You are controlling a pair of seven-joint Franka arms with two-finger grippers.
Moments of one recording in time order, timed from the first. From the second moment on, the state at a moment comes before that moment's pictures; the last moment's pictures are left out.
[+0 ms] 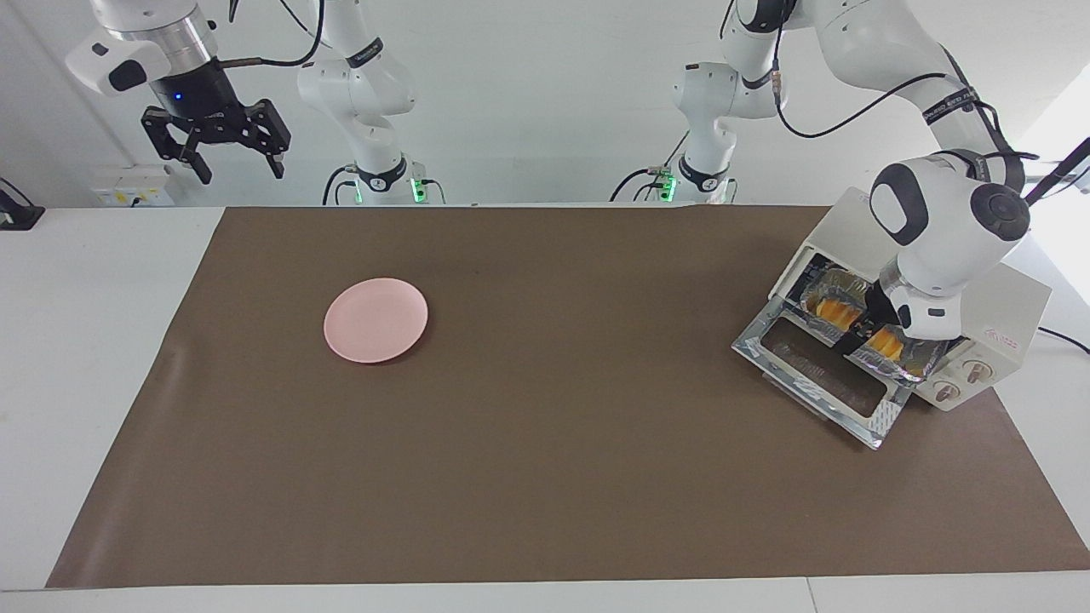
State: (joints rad) left arm -0.23 0.26 0.31 -1.74 -0.04 1.91 -0.51; right arm -0.09 -0.13 0.05 -1.56 0.00 1.44 -0.13
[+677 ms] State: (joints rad) left arm -0.25 0.18 0.31 -1.52 -0.04 1.63 -0.28; right arm -0.09 -0.14 0.05 -1.56 0.00 1.43 -0.13
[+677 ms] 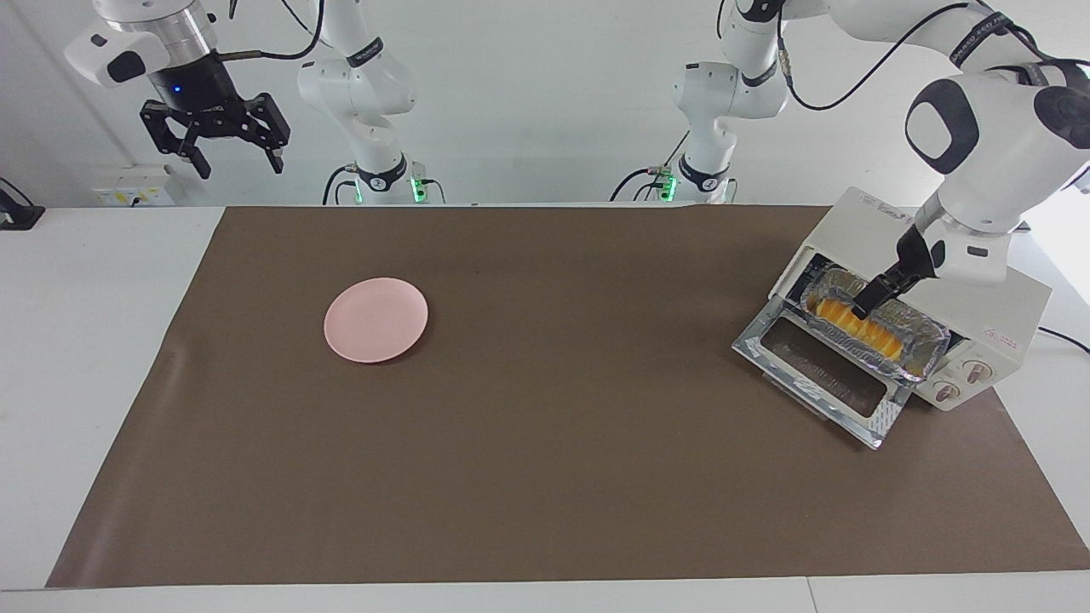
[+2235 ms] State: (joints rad) left arm -0.15 -0.02 0.14 -1.60 -0.04 1.49 -0.06; right arm -0.09 -0.15 0.05 -1.56 0.00 1.43 -0.13
